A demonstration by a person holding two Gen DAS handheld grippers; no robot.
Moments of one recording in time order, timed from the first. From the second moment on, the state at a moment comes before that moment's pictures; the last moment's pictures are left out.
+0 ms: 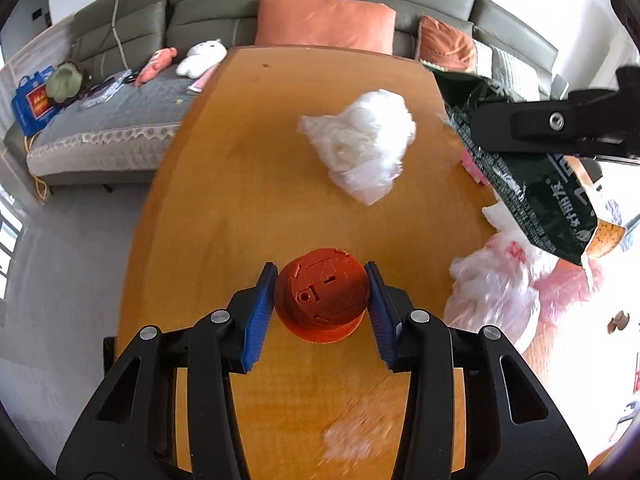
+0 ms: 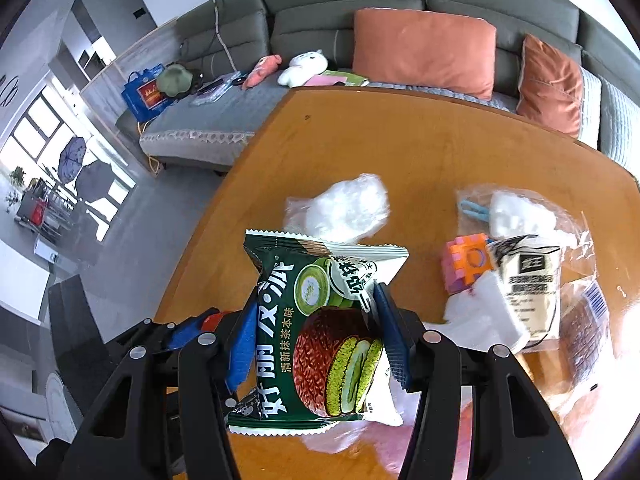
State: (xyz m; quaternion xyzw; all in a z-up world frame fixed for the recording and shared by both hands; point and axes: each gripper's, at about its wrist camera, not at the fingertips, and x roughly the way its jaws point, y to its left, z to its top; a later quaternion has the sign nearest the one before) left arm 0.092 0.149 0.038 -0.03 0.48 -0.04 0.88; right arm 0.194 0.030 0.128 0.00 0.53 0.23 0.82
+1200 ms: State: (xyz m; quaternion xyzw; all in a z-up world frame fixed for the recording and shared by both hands) left arm -0.134 0.433 0.040 -0.17 0.47 0.24 0.83; right arm 0.027 0.341 0.110 -0.16 0.54 0.46 0.69
